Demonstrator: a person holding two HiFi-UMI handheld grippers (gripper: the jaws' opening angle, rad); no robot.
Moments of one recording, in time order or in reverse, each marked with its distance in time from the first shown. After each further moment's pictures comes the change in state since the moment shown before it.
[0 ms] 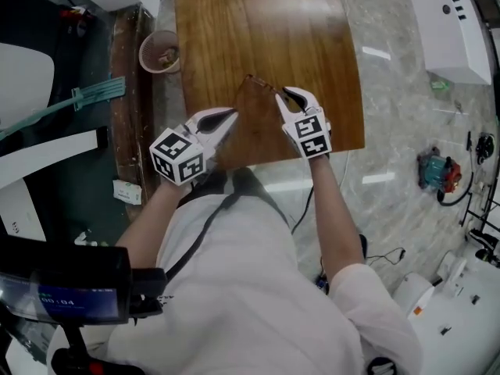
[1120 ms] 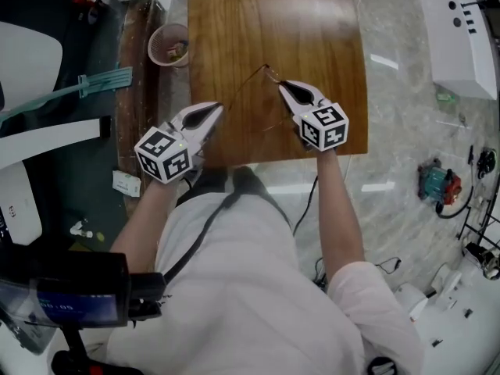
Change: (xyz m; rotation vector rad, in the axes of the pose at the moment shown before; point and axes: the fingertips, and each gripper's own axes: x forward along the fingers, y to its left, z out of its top) left arm -0.050 0.044 -0.001 -0.036 -0.047 0.112; right arm 0.022 0.015 0.031 0.253 -0.145 0.210
